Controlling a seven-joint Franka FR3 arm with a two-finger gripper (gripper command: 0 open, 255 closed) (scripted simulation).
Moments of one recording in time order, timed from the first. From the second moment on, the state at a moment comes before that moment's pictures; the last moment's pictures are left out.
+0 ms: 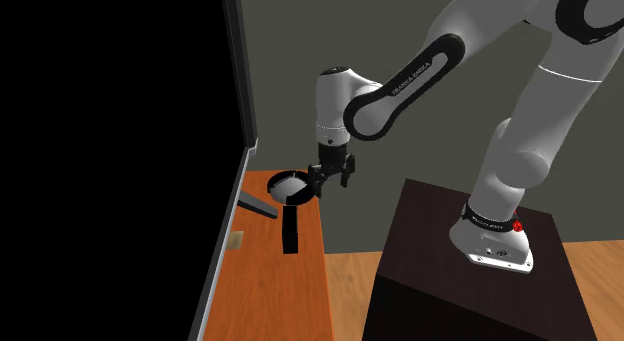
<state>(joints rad) -0.07 -0.11 0.40 -2.48 0.16 2.35 0.77</state>
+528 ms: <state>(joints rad) -0.04 0.24 0.38 -2.30 -0.08 2.52 1.10</state>
